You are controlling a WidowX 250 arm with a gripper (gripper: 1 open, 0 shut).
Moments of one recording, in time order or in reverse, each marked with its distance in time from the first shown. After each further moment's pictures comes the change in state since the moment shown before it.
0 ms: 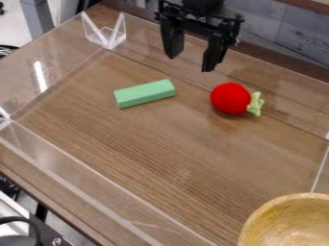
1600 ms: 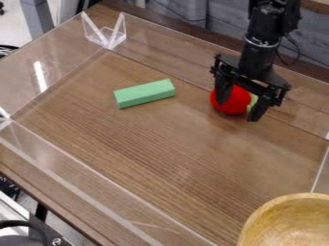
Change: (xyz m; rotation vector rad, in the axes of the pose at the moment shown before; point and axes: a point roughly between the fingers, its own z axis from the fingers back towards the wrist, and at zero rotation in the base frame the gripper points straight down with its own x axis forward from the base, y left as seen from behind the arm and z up) arm 0.047 -0.052 -0.080 0.074 -0.015 -0.060
